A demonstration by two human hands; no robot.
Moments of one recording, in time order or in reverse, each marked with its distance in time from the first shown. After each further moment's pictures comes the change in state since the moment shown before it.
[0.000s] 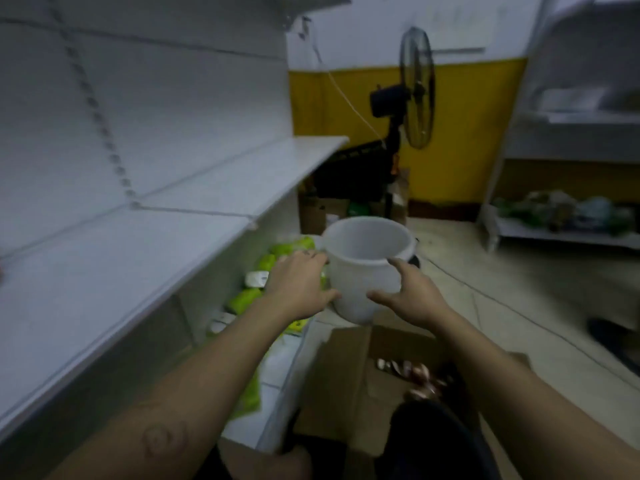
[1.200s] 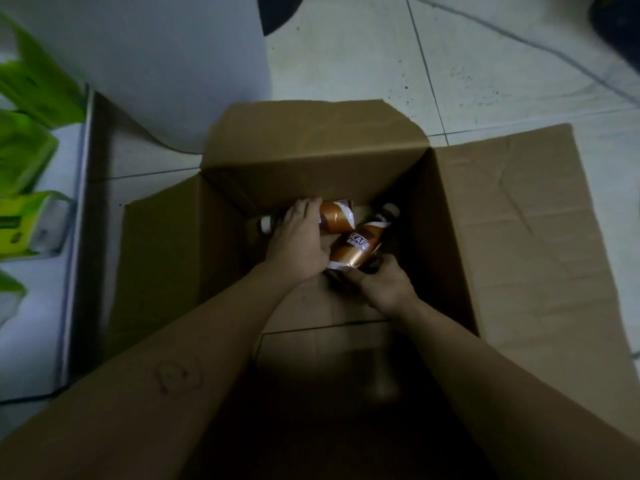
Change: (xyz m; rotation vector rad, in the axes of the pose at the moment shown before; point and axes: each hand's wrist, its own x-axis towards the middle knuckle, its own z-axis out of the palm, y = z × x) left_hand 0.162 0.150 0.556 -0.391 -0.669 0.053; right_hand 0.072 0.415 0.301 0.501 -0.187 1.169
